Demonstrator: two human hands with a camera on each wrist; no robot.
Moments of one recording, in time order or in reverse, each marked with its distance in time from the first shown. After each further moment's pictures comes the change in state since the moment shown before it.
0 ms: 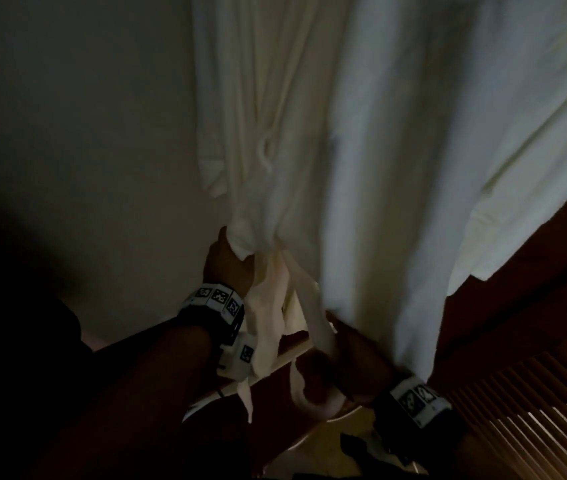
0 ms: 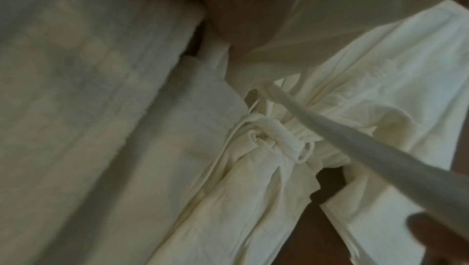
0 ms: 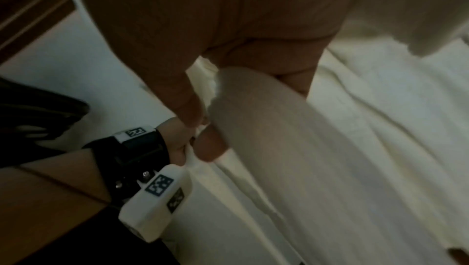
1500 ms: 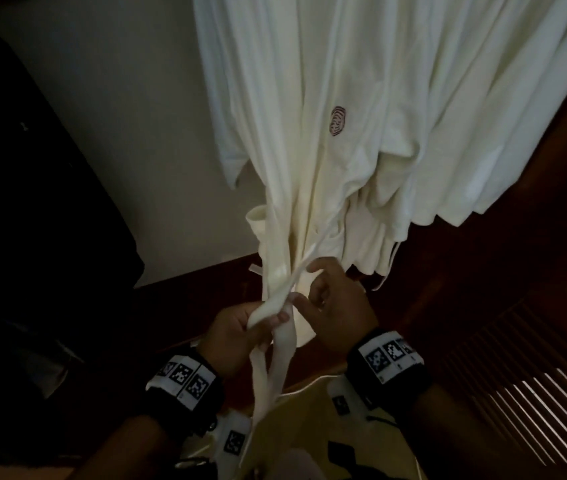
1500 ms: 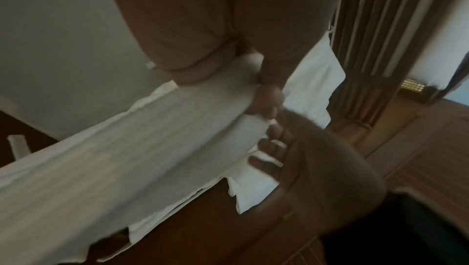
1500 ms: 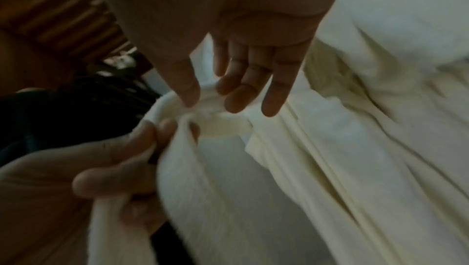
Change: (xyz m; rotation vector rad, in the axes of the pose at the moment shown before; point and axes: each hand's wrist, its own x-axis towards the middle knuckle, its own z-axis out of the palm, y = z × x) left_hand -0.334 -0.023 -0.051 -0.532 -0.388 -0.016; right_hand -0.161 0.003 0.030 0.104 0.322 -0.414
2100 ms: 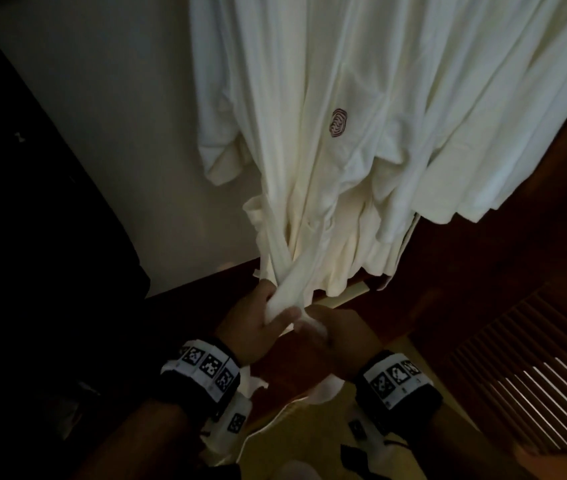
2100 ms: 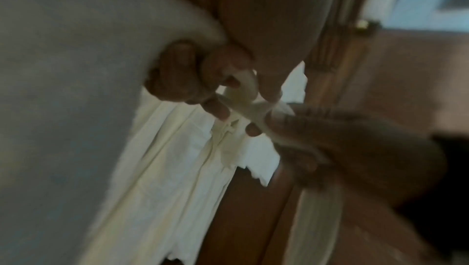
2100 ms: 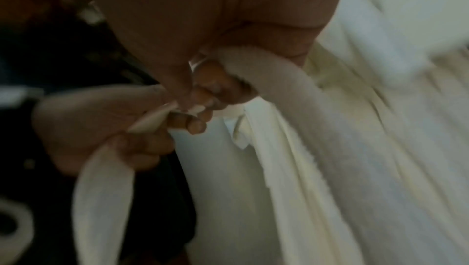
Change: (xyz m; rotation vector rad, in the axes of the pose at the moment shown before) left_hand 0.049 -0.001 -0.067 0.645 -0.066 0.157; right_hand 0.010 -0.008 0.062 -0.162 -0.329 0.073
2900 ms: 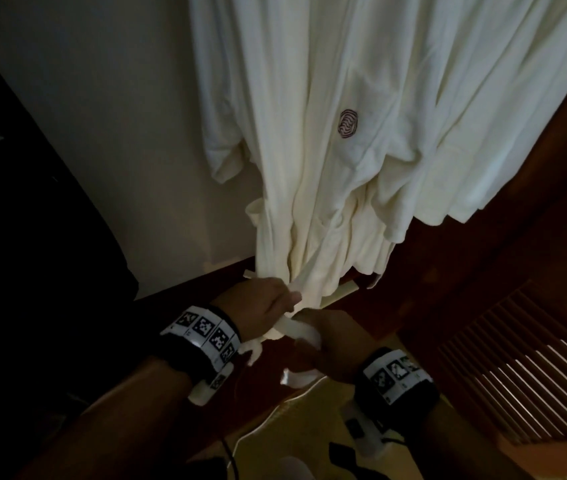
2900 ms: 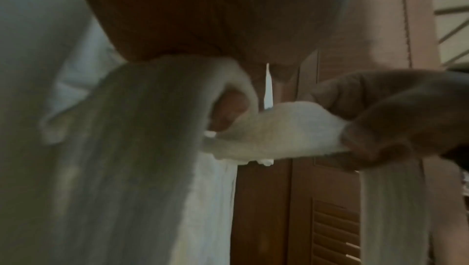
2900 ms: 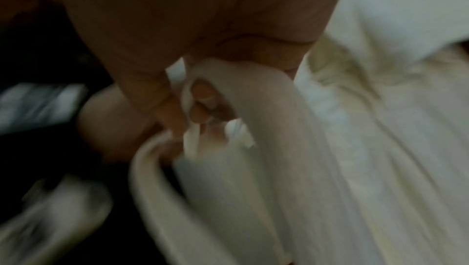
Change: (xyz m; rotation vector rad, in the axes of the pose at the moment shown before) left_hand 0.042 -0.003 -0.017 0.319 -0.247 0.299; right_hand 0.006 -0.006 -0.005 -0.134 -0.122 -0.038
